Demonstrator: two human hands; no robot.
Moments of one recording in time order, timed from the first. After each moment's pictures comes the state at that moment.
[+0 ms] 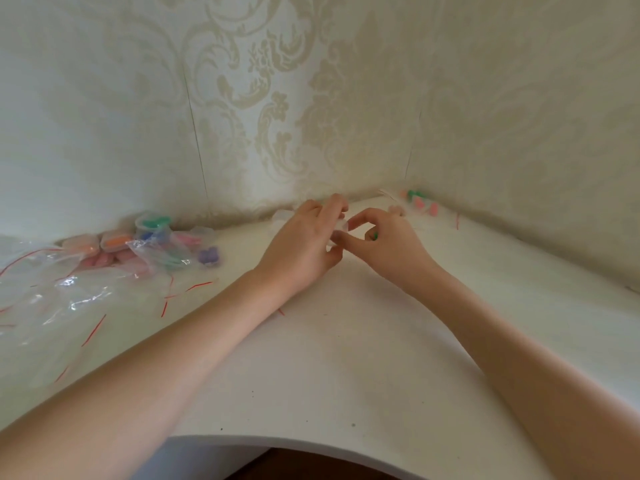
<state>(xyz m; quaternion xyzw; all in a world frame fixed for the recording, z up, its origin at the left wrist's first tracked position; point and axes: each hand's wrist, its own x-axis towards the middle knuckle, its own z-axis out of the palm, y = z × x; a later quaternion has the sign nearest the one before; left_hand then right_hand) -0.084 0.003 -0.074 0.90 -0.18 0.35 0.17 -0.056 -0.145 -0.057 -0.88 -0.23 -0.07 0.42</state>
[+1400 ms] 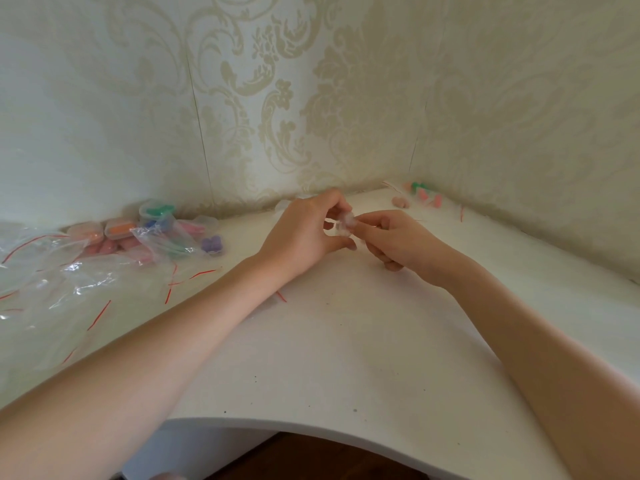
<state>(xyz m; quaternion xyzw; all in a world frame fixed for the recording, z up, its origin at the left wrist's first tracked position) -0.084 0.004 -0.069 0.87 -0.16 0.26 0.39 -0.053 -0.158 -0.052 -0.82 -0.27 0.11 0.49</state>
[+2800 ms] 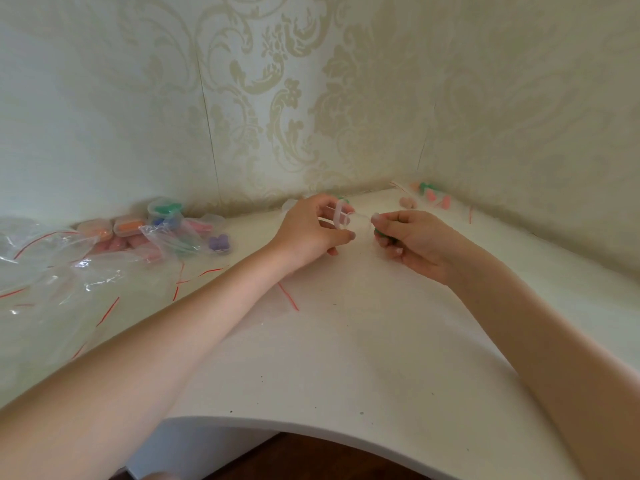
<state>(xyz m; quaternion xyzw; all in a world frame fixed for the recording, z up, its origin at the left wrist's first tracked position) -0.079 0.006 -0.069 0.82 -0.03 0.15 0.56 -0.035 -0.162 -0.058 -0.70 -0.10 0.17 0.69</state>
